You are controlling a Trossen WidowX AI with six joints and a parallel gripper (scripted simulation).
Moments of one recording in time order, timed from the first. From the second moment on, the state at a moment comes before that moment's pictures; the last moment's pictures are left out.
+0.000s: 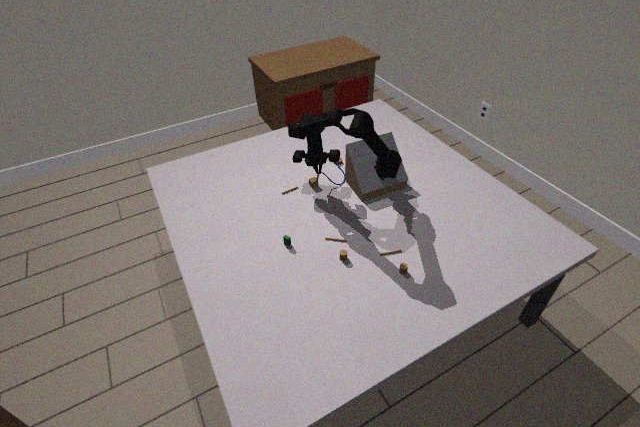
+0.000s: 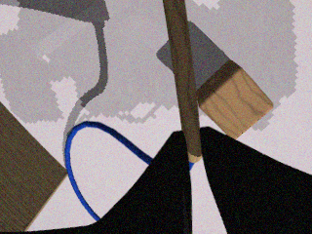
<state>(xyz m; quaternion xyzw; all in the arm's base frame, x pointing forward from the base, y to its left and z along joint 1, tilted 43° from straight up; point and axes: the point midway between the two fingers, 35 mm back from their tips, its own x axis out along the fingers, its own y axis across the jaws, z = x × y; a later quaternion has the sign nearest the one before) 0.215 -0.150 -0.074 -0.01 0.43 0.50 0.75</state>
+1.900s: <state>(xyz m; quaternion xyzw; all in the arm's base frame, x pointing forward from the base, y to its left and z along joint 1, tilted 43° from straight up) 0.154 -0.177 -0.118 -0.19 0.19 0.62 0.74</state>
